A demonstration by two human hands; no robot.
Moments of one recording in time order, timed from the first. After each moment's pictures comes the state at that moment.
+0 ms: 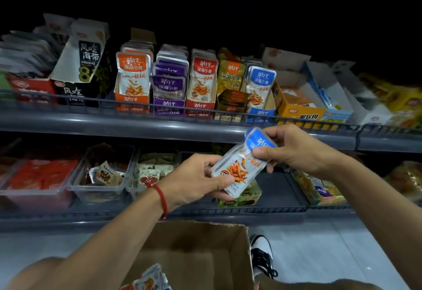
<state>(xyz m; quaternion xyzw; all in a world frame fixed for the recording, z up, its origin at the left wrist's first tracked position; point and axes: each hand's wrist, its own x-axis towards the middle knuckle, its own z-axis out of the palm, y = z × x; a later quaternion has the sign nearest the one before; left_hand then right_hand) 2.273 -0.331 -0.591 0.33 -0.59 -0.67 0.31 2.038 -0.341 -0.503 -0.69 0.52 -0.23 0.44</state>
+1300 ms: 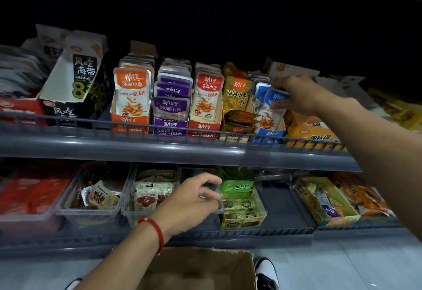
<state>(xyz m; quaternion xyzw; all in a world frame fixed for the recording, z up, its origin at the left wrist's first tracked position) 2.288 -0.357 -0.594 0.52 -0.63 -0.52 0.25 2.016 -0.510 -0.439 -0.76 0.63 -0.06 -0.09</state>
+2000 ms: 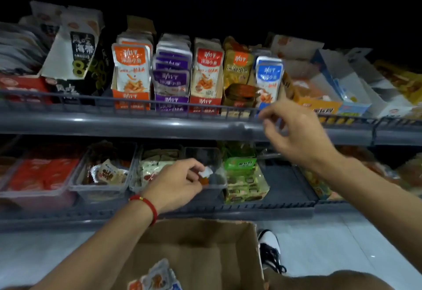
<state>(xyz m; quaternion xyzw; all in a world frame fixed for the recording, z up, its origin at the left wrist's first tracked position) 2.314 -0.349 -0.615 0.57 -0.68 -0.41 0.20 2.051 -0.375 -0.520 -0.83 0.48 -0.28 -0.10</state>
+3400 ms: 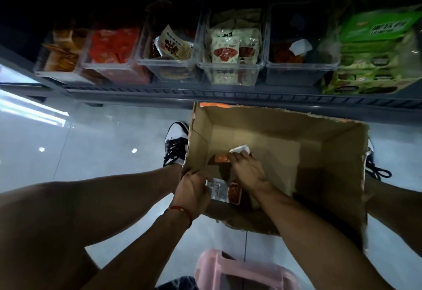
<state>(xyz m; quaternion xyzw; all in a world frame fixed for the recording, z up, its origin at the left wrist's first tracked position) 2.392 -0.176 -0.860 0.74 -0.57 -0.34 0.03 2.235 -0.257 -1.001 -0.87 0.45 0.06 0.16</state>
